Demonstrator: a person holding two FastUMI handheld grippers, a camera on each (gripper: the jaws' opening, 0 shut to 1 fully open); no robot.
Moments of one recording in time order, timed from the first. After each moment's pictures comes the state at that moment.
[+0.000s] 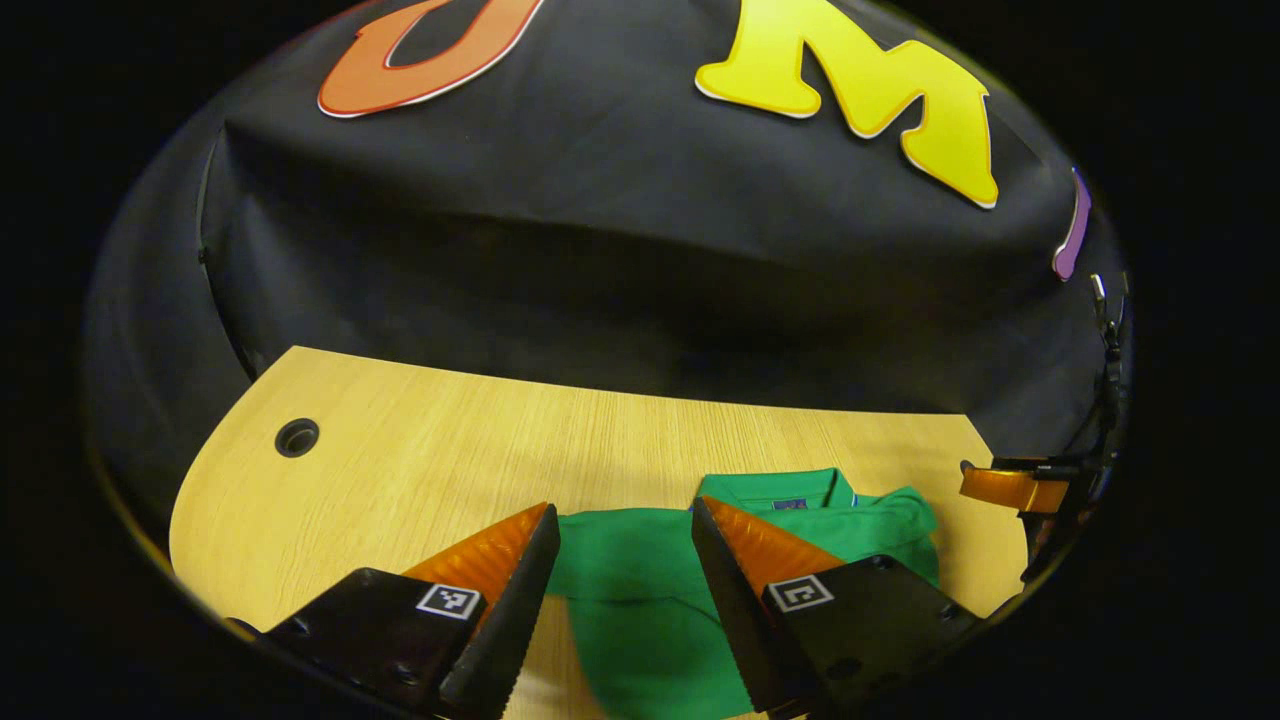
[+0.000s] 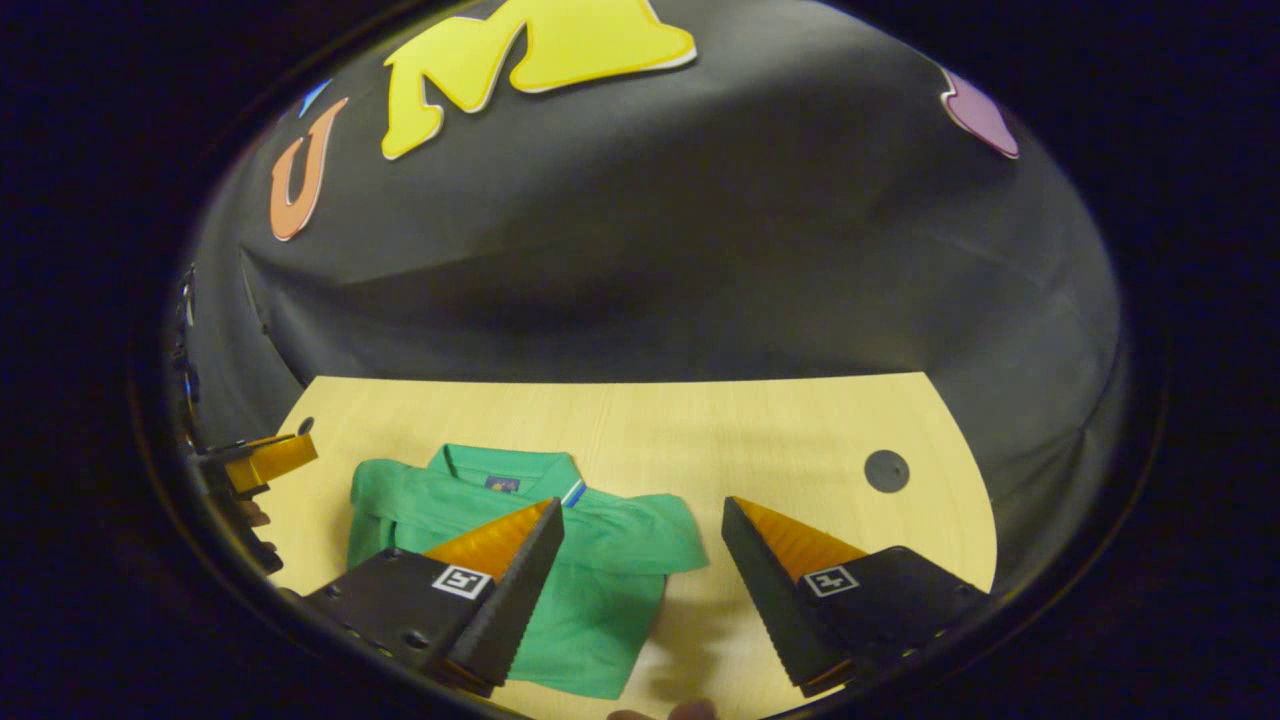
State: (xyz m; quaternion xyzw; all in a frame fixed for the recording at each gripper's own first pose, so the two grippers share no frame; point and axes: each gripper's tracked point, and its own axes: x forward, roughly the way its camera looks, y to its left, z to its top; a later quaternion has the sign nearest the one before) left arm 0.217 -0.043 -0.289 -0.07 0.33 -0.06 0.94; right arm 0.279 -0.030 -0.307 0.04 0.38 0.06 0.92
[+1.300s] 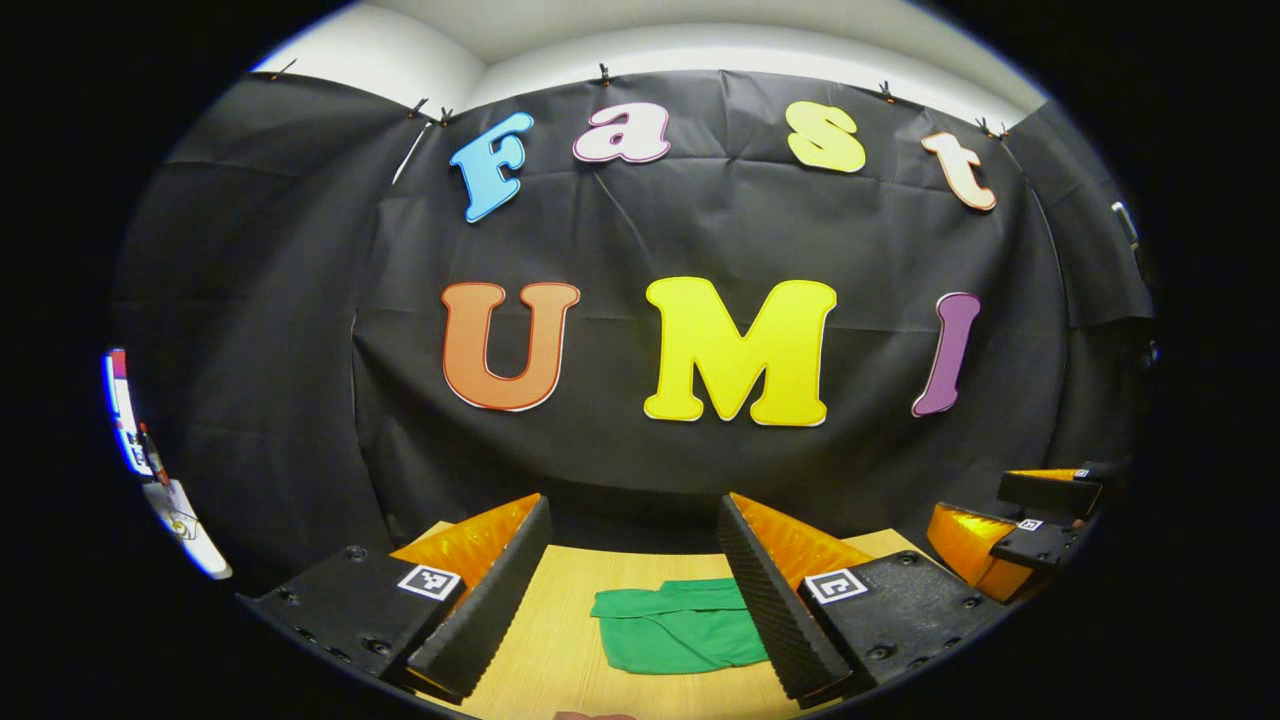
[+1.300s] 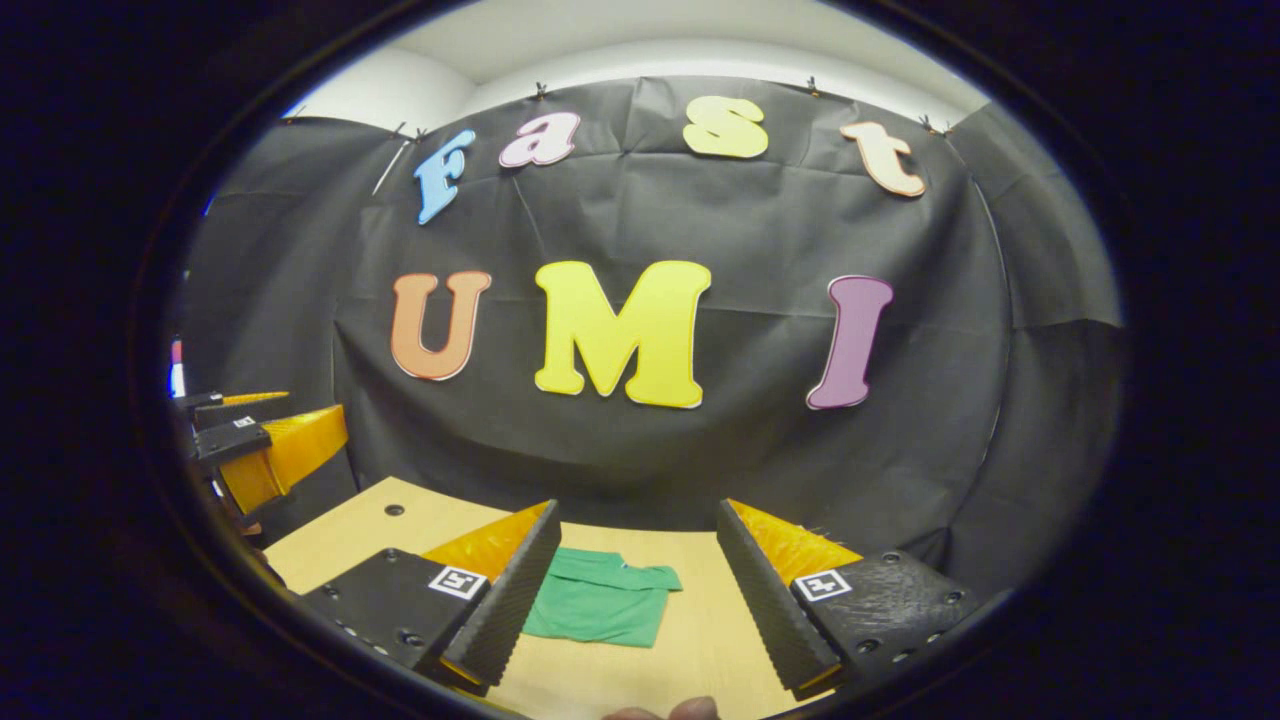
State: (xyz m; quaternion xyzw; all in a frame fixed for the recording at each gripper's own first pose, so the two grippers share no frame) left arm -0.017 -0.049 0.028 -0.01 0.03 -0.04 1.00; right arm 0.006 0.004 -0.016 -0.01 0.07 0.03 1.00
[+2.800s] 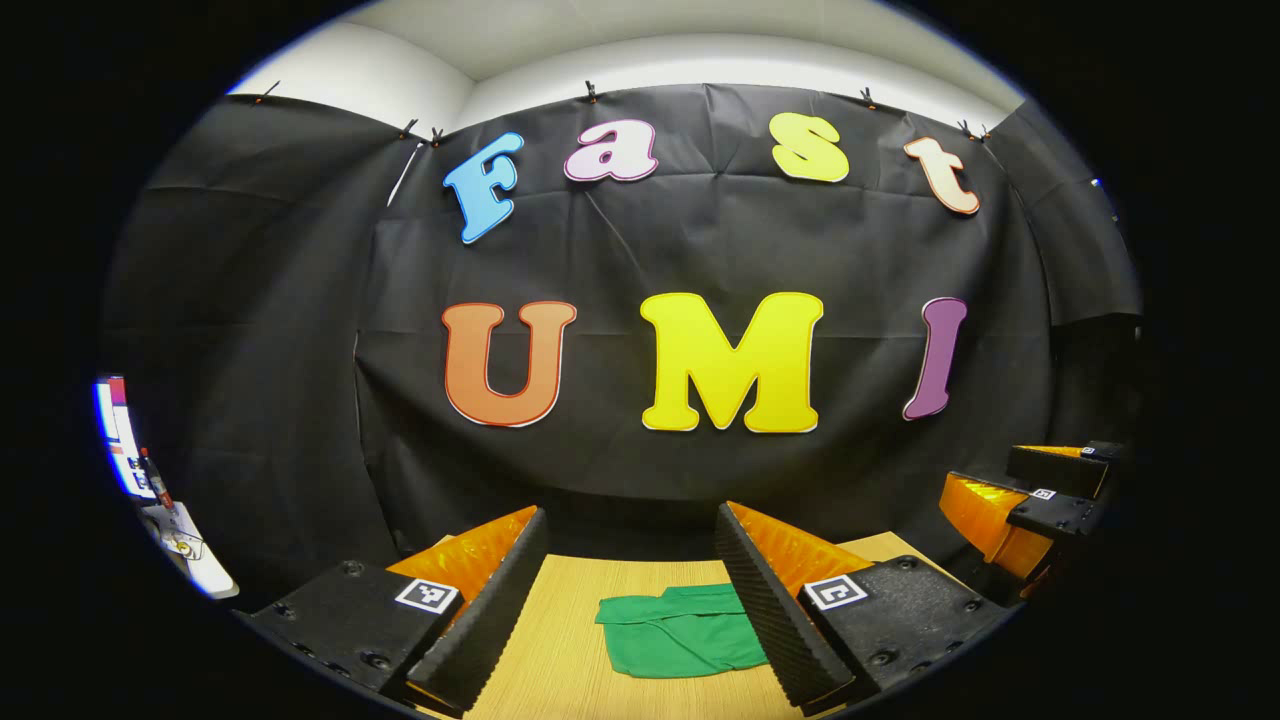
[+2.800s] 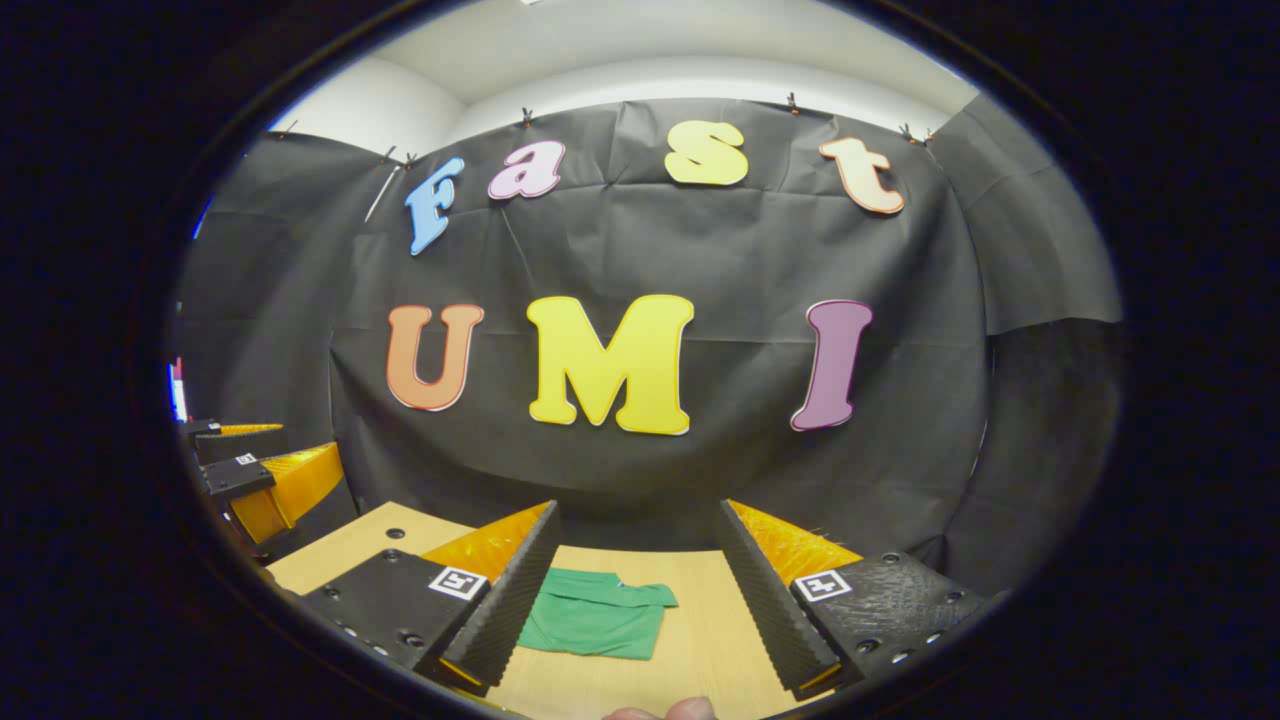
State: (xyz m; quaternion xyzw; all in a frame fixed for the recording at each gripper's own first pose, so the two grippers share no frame) left arm -0.037 -0.047 0.036 -0.01 0.04 -0.04 1.00; right arm -0.006 -0.004 0.005 0.01 0.04 0.03 1.00
